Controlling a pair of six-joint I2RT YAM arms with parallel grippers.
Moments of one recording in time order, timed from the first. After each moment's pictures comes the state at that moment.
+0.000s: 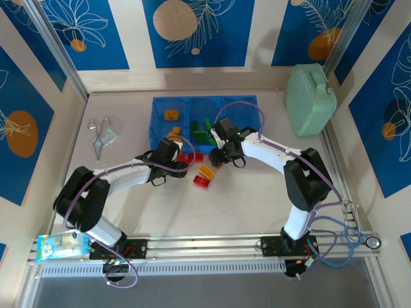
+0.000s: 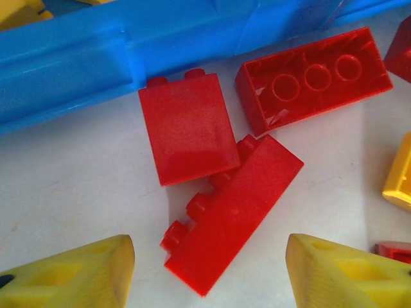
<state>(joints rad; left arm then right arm) -0.58 1.60 0.83 -0.22 -0.05 -0.25 0.61 1.73 1.24 -0.70 -0.02 0.20</state>
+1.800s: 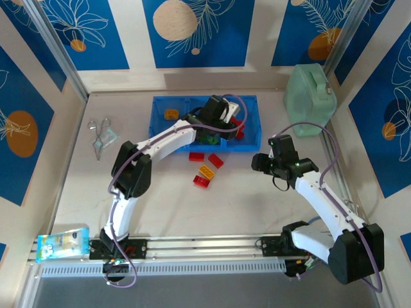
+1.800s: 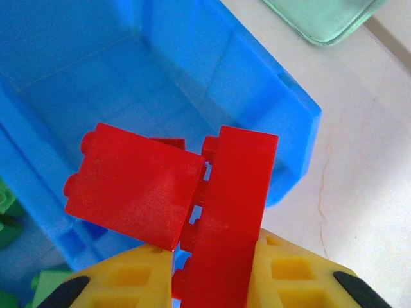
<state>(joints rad) -0.75 2.15 1.90 -0.49 0.17 -0.19 0.28 1.05 0.75 -0.65 -0.02 0.45</state>
